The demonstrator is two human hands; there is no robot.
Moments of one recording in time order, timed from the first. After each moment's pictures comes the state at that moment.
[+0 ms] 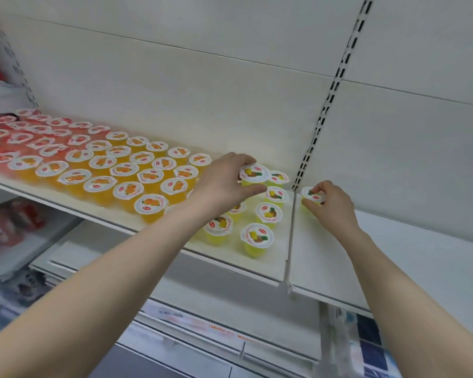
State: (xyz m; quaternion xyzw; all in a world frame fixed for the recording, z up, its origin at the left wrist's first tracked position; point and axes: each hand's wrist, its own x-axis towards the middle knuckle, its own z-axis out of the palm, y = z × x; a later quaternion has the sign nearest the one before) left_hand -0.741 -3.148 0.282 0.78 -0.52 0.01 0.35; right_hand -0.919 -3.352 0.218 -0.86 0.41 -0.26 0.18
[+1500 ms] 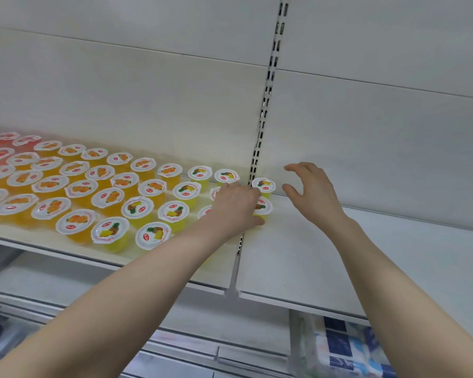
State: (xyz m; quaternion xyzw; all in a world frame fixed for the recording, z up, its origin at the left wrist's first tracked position) left_hand -0.823 -3.262 0.240 0.77 -0.63 0.06 0.06; right_hand -0.969 -3.388 0.245 -0.90 0.33 -0.27 0.09
